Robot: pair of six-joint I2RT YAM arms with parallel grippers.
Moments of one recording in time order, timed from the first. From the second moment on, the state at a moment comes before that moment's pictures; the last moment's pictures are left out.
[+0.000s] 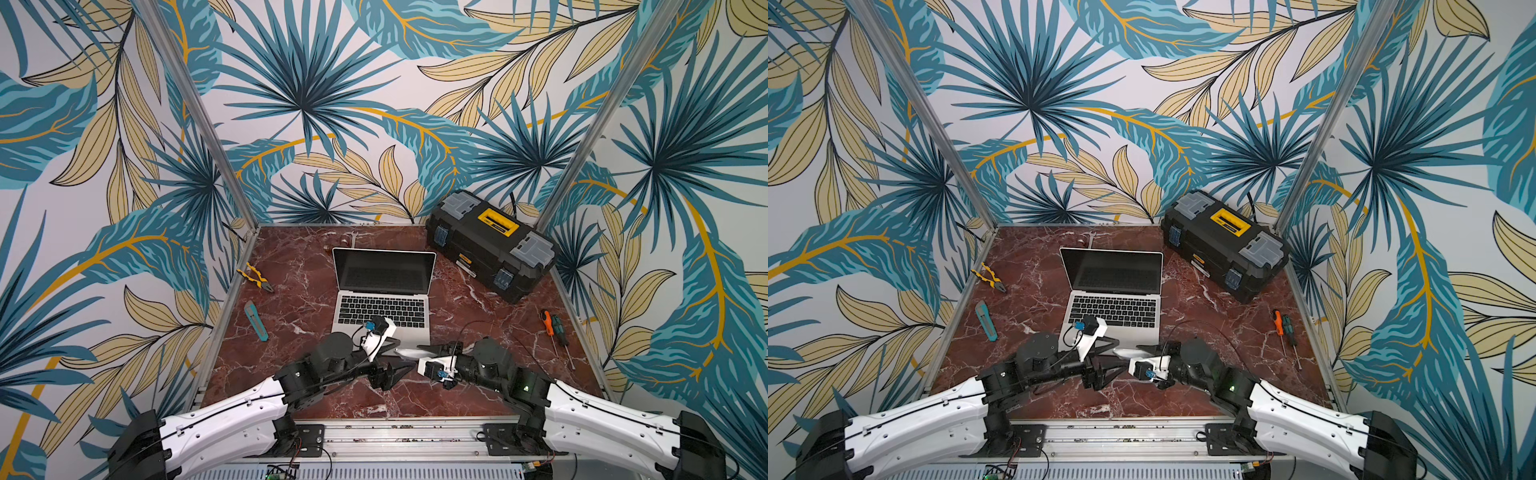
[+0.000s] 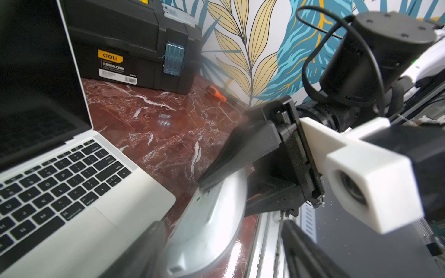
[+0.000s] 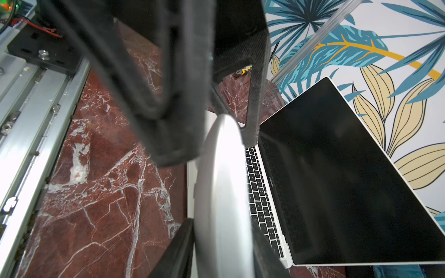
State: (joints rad) left arm -0.96 0.86 0.44 0.15 0.27 -0.33; right arm 1.12 0.80 0.37 0.09 -0.08 -0.66
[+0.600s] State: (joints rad) left arm -0.91 0.59 0.41 -0.04 -0.07 -0.42; right arm 1.10 0.79 0.34 0.16 -0.01 -0.23
